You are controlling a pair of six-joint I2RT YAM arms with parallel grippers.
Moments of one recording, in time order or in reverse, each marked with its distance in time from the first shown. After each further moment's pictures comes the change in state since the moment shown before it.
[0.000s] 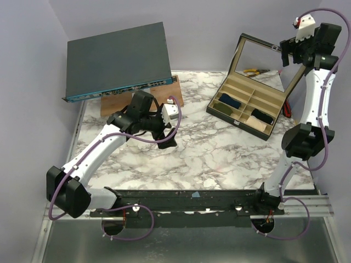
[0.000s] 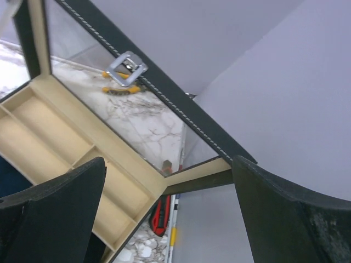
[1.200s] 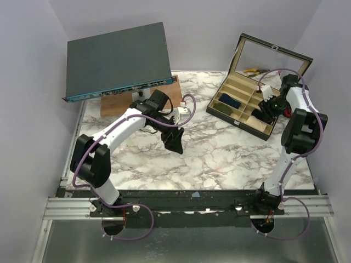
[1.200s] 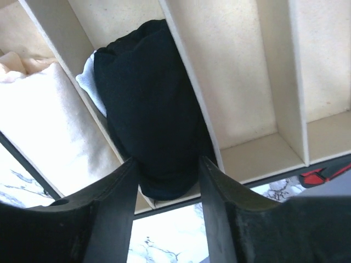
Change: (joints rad) left arm -0.011 0.338 0.146 -0.204 0.272 0.048; right arm 0.000 0.098 -0.616 -0.225 -0.018 -0.426
